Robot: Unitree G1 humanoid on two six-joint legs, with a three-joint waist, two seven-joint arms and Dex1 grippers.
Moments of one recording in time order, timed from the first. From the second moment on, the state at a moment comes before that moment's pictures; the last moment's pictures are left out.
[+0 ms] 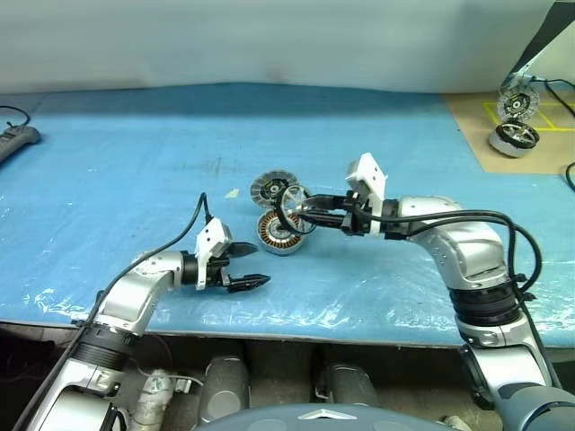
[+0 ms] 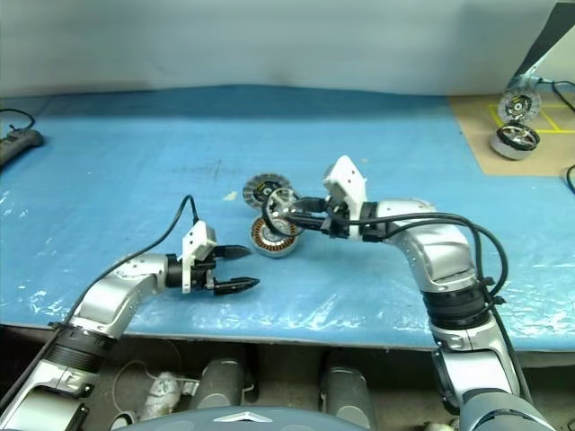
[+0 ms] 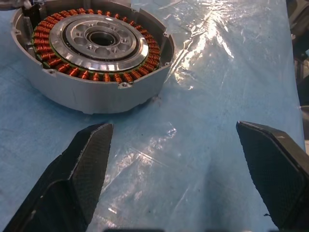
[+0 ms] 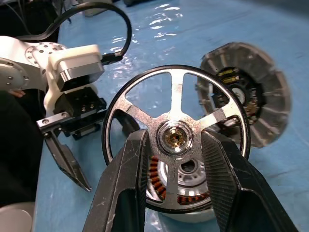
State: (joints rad) left arm -0.26 0.52 -0.16 0.03 -0.35 0.37 -1.08; right arm -0.53 -0.46 0.13 -0.21 0.38 0.81 0.95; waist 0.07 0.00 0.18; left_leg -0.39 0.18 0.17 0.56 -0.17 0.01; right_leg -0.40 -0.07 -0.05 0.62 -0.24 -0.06
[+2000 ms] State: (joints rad) left arm -0.19 0.55 -0.15 -0.05 -0.36 0.39 -1.08; right arm -0.59 -0.40 0.23 0.03 0.29 0.64 0.94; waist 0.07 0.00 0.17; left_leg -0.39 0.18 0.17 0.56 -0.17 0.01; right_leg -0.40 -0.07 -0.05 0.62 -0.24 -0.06
